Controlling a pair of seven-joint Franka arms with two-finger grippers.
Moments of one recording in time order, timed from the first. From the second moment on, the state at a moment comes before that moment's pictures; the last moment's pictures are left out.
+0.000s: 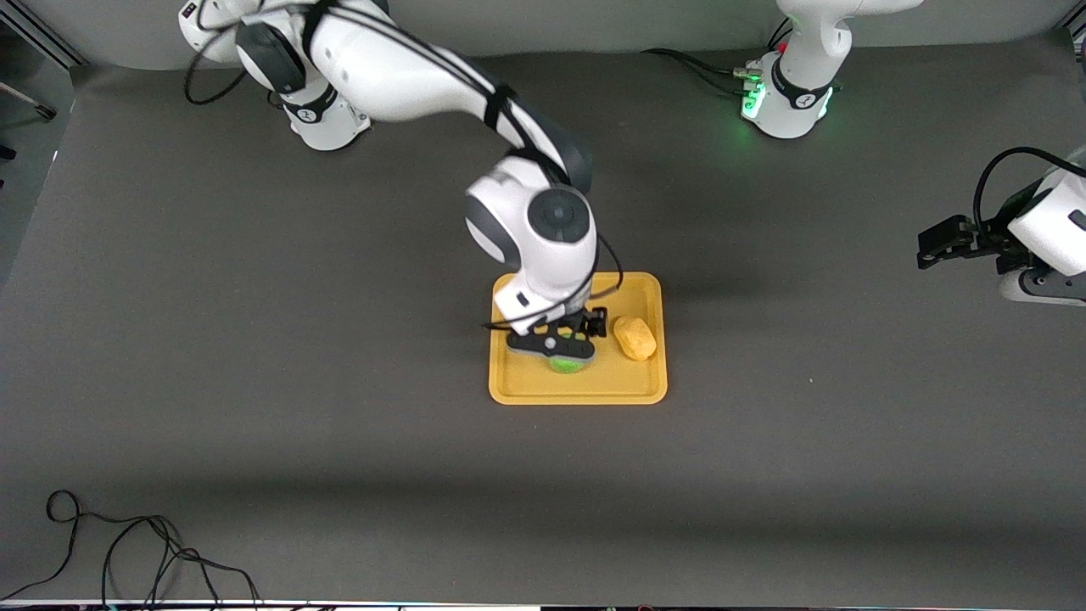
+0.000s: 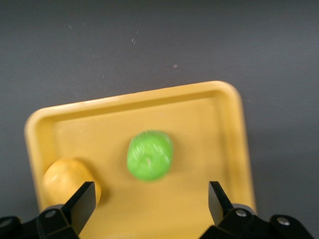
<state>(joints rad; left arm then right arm) 0.02 0.07 -0.06 -1.57 0.01 1.58 0.06 0.77 0.81 -0.02 -0.96 -0.08 1.81 0.97</state>
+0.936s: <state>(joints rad) 0.02 0.08 -0.06 -1.57 0.01 1.58 0.06 0.33 0.22 -0.03 -1.36 -0.07 1.56 0.35</state>
